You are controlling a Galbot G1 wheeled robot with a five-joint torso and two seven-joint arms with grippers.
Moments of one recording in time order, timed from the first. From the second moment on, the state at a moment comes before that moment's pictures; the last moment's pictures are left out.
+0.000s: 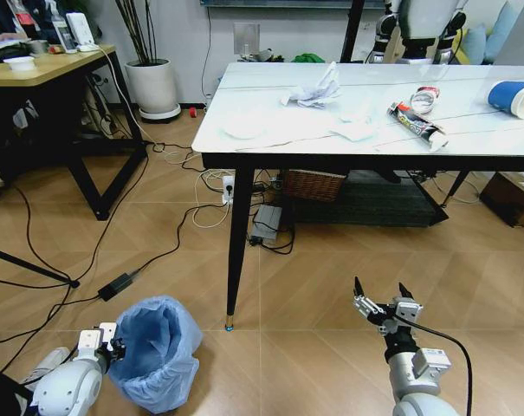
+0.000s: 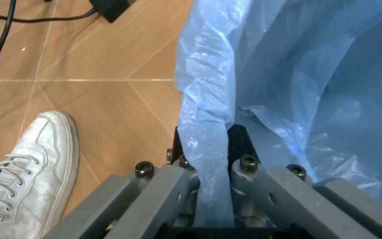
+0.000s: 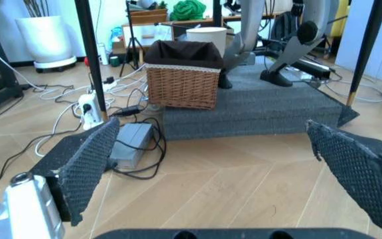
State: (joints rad) left arm 1.45 -1.08 -0.63 -1.74 -0.36 0.70 -0.09; right arm -1.69 1.61 0.66 2.14 0.10 -0.02 -0.04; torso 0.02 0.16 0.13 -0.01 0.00
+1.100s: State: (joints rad) left arm 1.67 -1.10 -0.70 -2.29 -0.65 0.74 -0.35; right arm -1.79 1.57 0.67 2.50 0.24 -0.19 0.09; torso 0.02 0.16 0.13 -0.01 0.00
